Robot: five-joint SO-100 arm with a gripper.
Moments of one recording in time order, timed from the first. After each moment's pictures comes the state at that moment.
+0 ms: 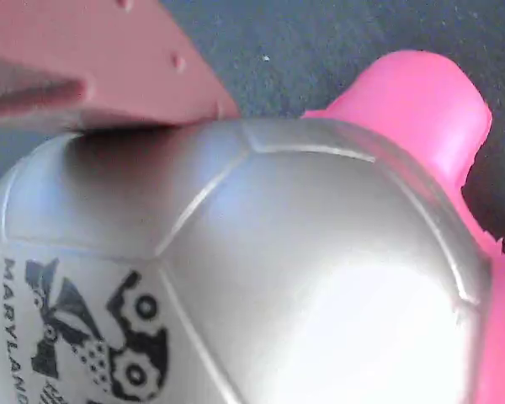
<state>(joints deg) -20.3 68.1 87.5 73.4 -43.2</state>
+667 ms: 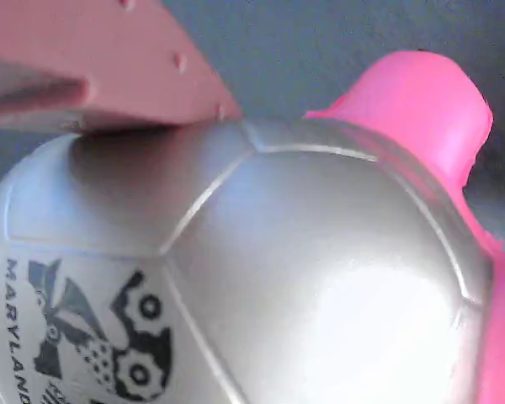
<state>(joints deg) -23.8 77.7 70.0 89.6 -37.1</state>
